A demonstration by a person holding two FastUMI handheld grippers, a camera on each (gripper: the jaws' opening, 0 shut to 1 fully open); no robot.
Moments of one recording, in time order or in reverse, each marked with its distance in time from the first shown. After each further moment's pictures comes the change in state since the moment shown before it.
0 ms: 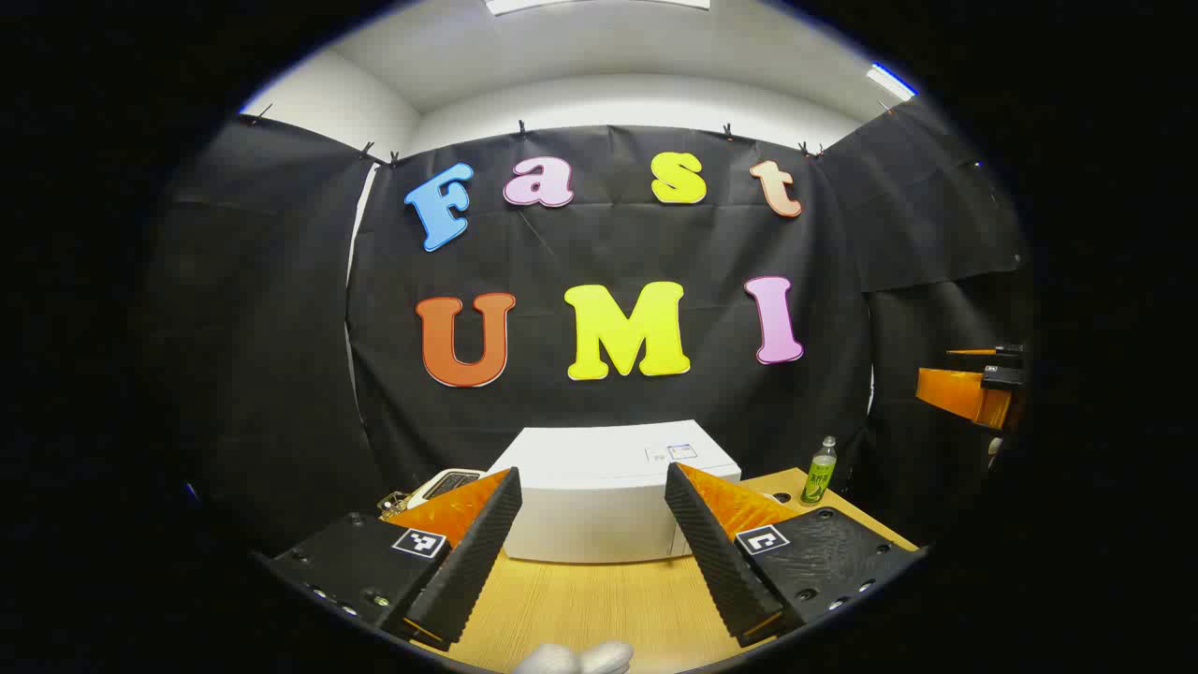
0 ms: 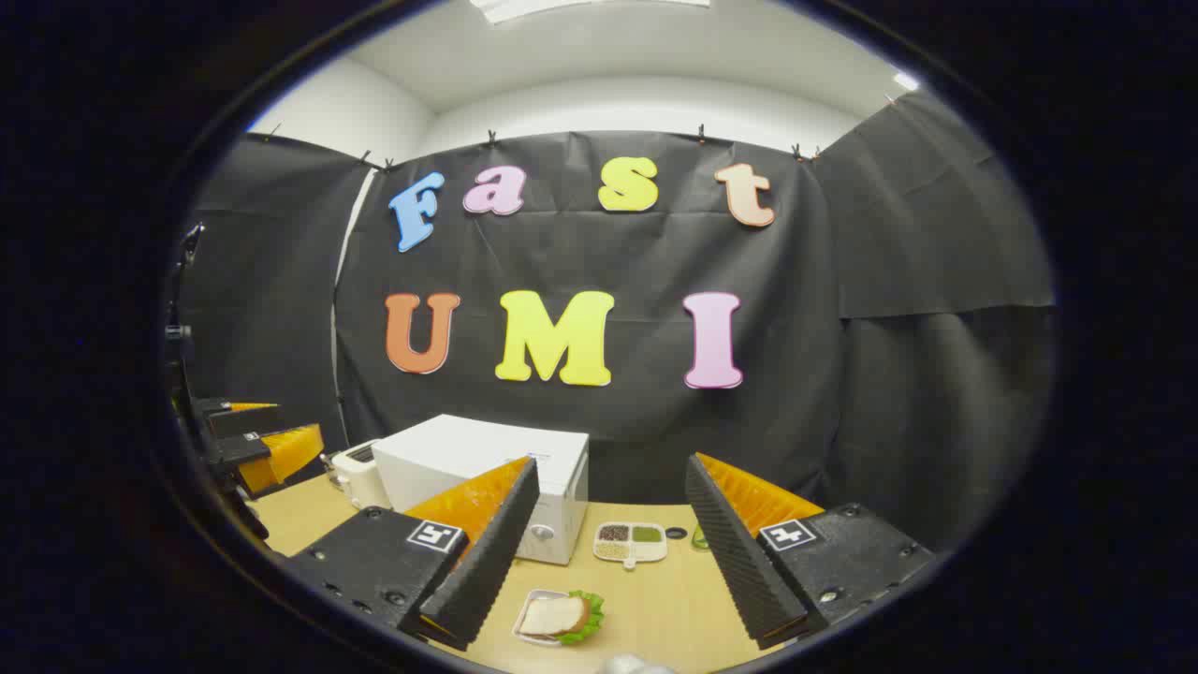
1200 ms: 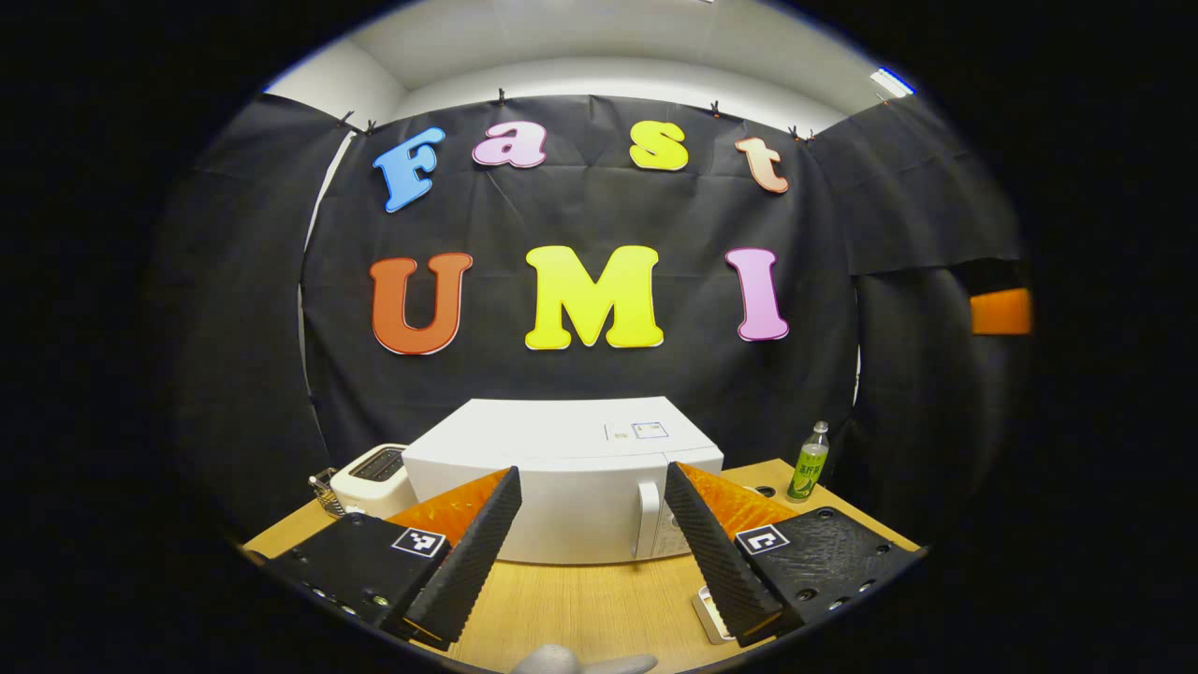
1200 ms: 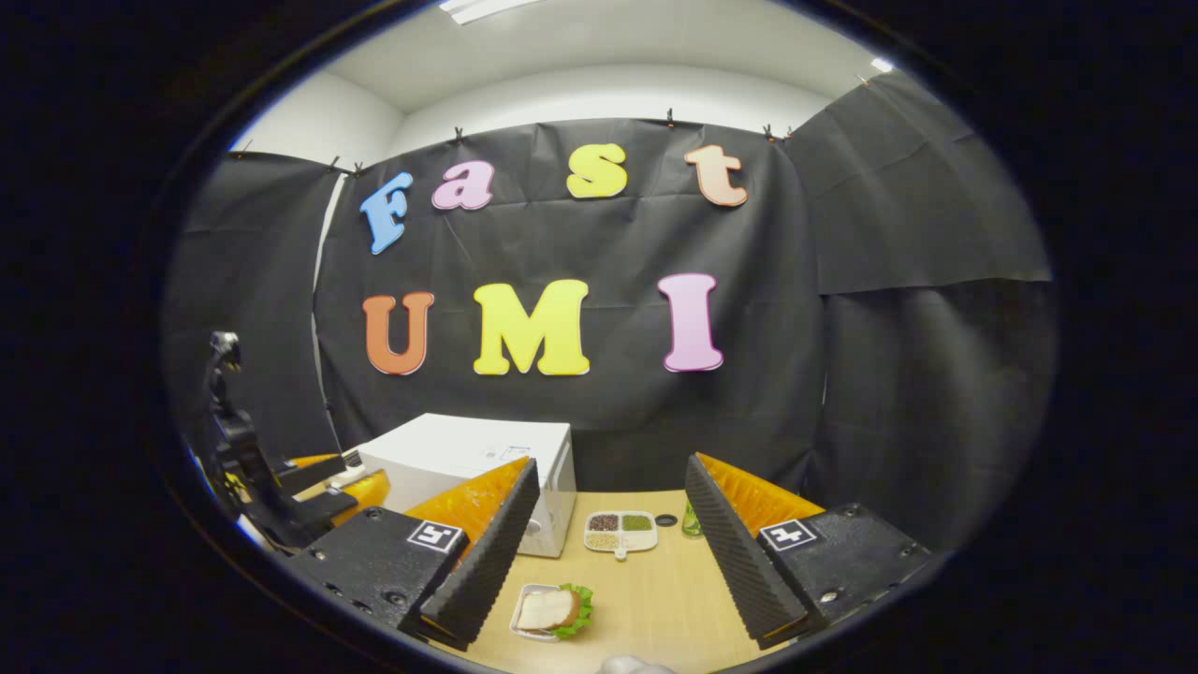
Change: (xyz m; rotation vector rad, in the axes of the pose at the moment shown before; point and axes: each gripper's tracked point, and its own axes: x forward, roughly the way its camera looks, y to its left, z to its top) left arm 0.094 -0.058 -0.080 -0.021 0.033 -0.092; right arm 0.000 -0.037 -0.012 0.065 0.061 -0.066
